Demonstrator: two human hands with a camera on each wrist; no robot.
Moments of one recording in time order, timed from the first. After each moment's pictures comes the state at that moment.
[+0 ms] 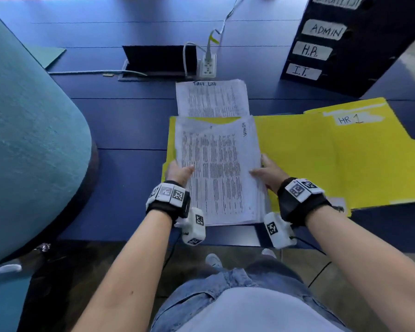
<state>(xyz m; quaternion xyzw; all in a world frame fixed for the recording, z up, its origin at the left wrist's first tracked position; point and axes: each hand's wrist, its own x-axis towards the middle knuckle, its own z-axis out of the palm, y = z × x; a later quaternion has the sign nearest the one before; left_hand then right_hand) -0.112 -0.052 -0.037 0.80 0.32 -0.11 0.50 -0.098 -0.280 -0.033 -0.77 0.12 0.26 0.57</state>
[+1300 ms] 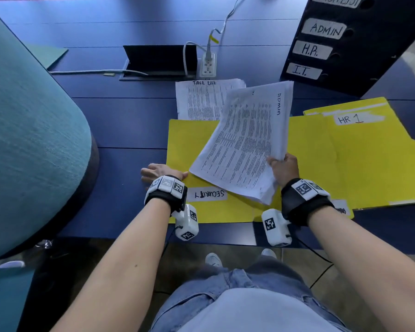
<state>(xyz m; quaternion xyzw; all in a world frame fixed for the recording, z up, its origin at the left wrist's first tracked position) -0.116 -0.053 -0.026 0.85 0.46 -0.14 0.24 -0.098 -0.298 -0.035 -0.79 0.23 0.03 0.56</state>
